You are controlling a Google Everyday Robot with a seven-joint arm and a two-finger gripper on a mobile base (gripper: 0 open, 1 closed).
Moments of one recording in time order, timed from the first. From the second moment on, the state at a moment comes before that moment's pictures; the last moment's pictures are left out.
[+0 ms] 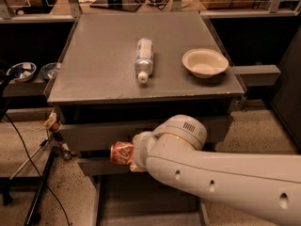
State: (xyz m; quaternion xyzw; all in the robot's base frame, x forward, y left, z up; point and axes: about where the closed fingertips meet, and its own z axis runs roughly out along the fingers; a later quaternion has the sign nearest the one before) arm 0.470 0.038 0.696 -0.67 0.67 -0.05 0.31
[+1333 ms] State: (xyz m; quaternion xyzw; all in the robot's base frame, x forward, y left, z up) arm 0.491 0.051 0.806 -0.70 0.61 -0.13 0.35
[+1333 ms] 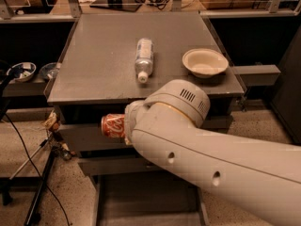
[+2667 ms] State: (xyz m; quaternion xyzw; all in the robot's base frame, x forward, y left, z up) arm 0.541 0.086 0.882 -0.72 0.56 -0.16 0.38
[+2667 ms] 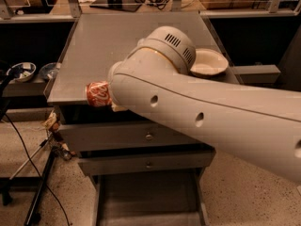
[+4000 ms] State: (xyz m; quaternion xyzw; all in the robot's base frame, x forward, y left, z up) arm 0.612 0.115 0.913 -0.74 0.52 -0.16 0.40
